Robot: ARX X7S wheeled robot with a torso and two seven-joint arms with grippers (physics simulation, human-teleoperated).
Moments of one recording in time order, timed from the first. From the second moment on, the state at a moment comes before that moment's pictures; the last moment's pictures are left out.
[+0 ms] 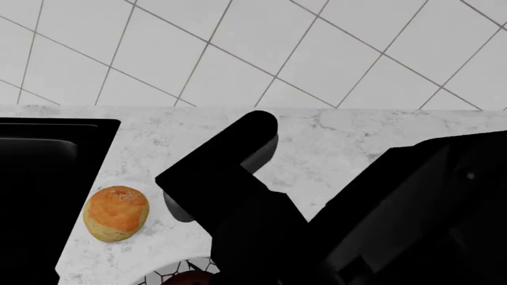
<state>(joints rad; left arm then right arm) -0.82 -1.01 0.79 1.03 -1.34 -0.37 -1.41 1.64 0.63 -1.14 -0.26 2.59 1.19 1.12</state>
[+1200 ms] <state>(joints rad) -0.81 -1.01 0.83 1.01 -1.30 -0.34 -1.38 1.65 0.69 -1.07 -0.30 2.52 1.17 1.07</state>
